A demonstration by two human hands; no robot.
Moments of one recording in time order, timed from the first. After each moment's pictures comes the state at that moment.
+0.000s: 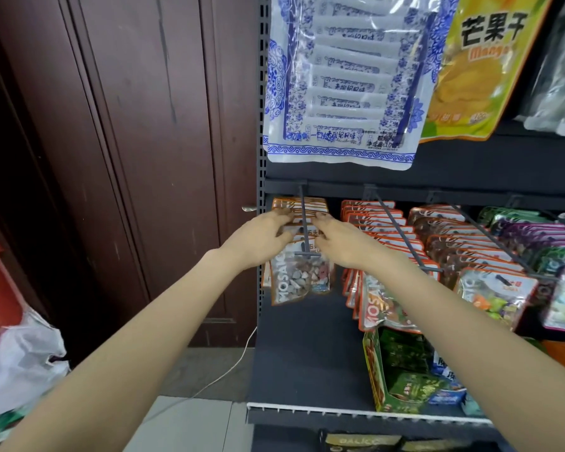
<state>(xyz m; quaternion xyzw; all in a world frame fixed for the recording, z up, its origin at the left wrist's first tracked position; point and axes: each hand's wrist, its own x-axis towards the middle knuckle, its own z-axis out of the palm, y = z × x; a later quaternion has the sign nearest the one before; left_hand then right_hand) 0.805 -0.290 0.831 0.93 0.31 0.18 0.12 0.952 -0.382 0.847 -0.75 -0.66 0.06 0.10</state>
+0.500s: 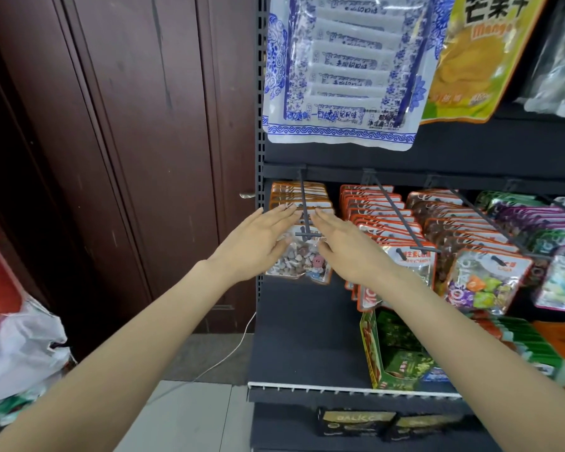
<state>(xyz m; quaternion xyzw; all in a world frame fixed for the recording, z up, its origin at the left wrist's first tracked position) 0.781 -0.307 0.800 0.95 0.23 0.21 -0.03 0.944 -0.415 0.819 -0.72 -0.68 -0.03 0.12</state>
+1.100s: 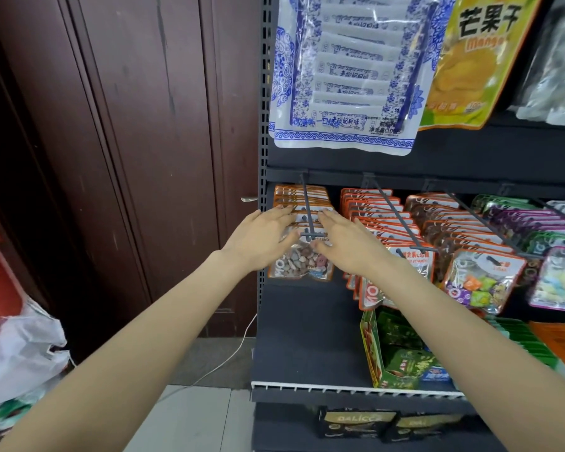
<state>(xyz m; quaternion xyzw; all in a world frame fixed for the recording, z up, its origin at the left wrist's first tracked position) 0.785 -0.317 0.820 0.94 0.30 0.18 0.01 0.936 -0.408 0.832 -0.76 -0.64 -0.03 0.08</state>
